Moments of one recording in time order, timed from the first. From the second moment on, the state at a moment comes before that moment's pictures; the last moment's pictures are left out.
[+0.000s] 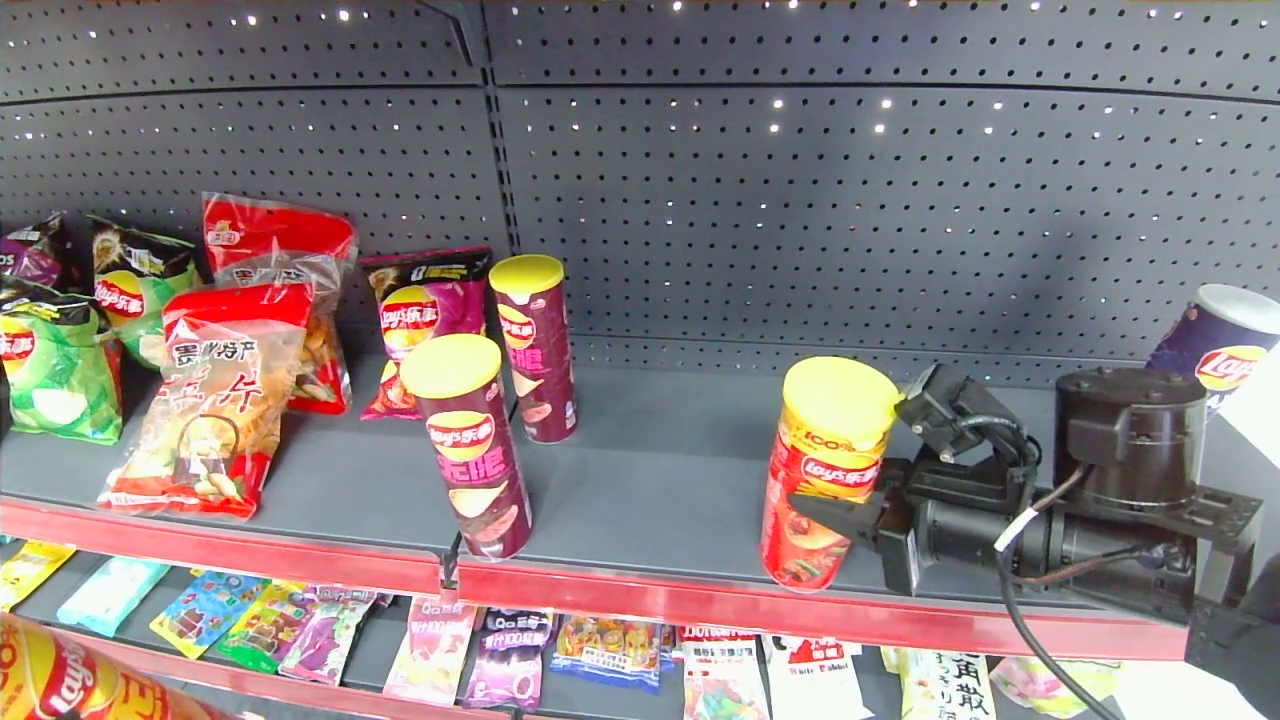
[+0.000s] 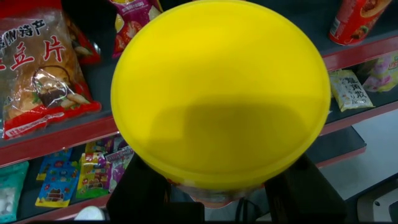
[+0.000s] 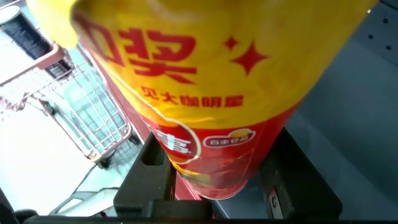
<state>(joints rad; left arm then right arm) -0.04 0.46 -0.47 0.23 -0.31 0.18 0.49 1.64 -0.49 -0.79 0.30 -0.18</state>
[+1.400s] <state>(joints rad) -0.04 0.46 -0.47 0.23 -0.31 0.18 0.52 1.64 -0.48 -0.79 0.25 -0.10</state>
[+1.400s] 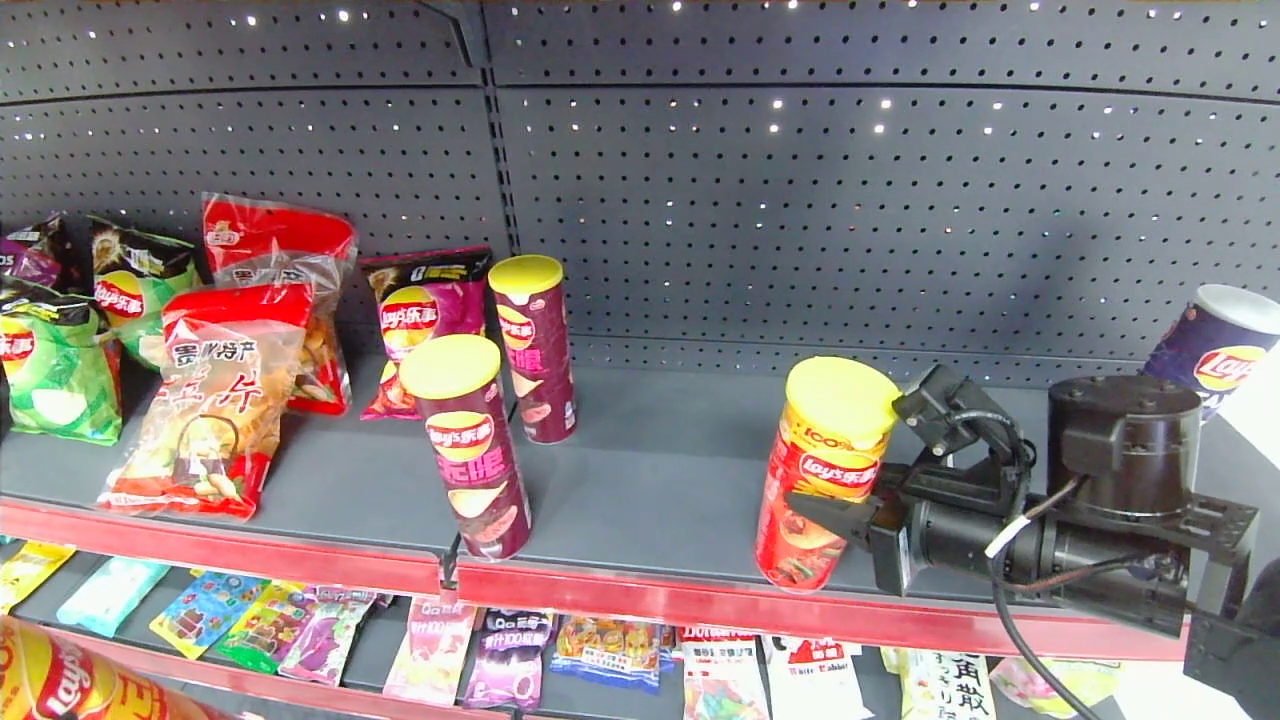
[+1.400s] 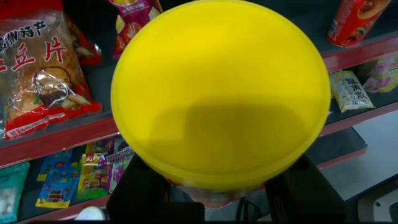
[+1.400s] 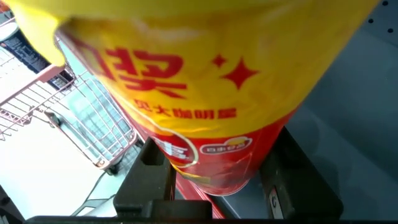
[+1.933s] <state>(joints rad) -0.04 0.45 -0.47 0.23 -0.31 0.18 0.52 1.64 -0.48 -0.78 0.25 -0.10</state>
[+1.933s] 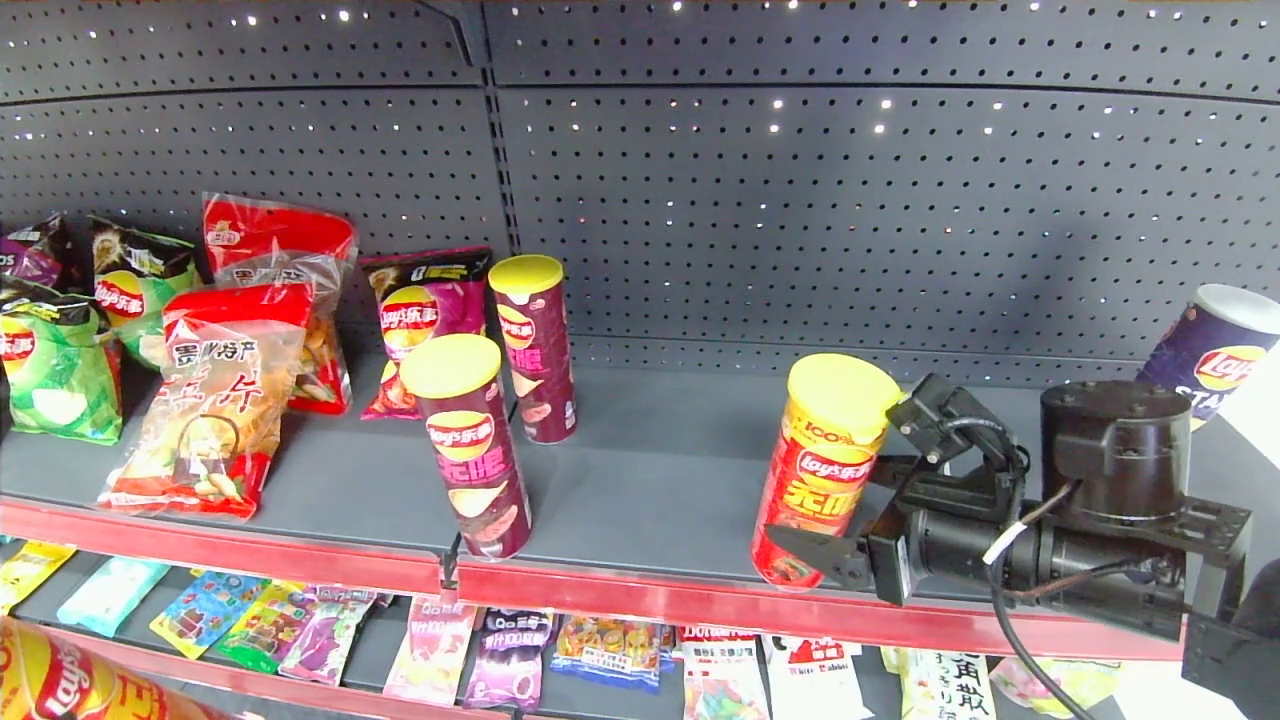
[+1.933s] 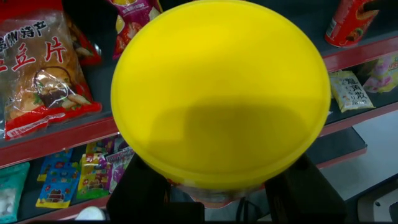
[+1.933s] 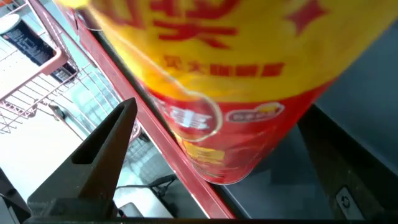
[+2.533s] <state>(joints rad) -0.04 0.45 -0.46 0.23 -0.31 0.18 0.50 1.53 -0.37 -0.79 0.22 -0.10</state>
